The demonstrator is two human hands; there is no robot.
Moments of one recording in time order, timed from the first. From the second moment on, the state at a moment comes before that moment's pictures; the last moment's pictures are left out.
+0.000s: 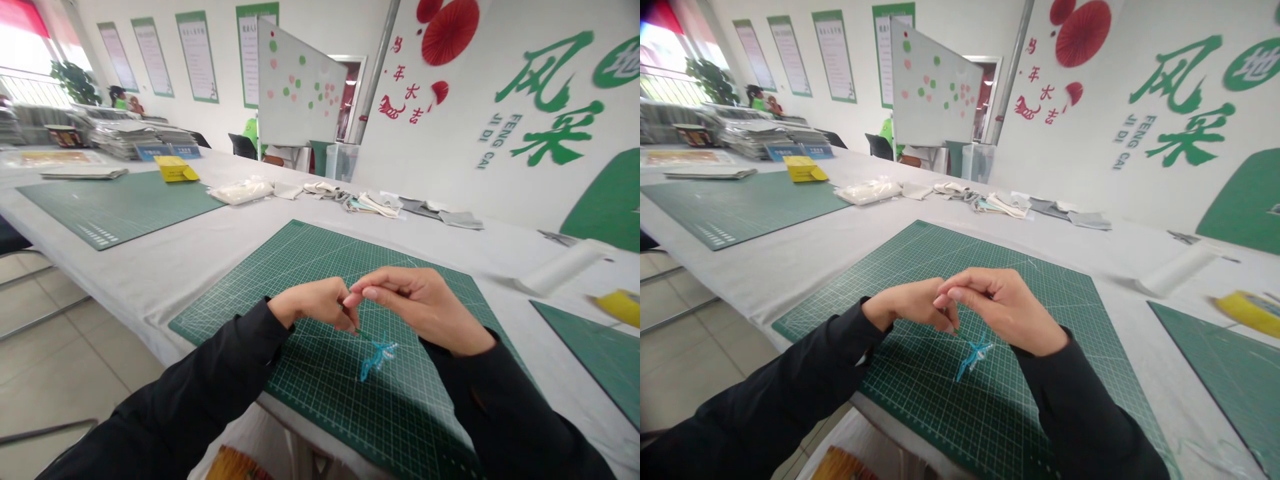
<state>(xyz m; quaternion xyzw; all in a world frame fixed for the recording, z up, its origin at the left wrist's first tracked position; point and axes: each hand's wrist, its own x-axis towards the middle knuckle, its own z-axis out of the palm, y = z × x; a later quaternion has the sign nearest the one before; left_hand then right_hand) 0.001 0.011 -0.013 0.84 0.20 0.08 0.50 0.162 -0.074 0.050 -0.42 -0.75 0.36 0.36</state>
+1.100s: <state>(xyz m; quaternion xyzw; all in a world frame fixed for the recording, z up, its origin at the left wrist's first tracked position) 0.002 0.014 -0.003 0.47 0.16 0.47 0.73 0.184 -0.071 0.007 -0.57 -0.67 0.19 0.44</state>
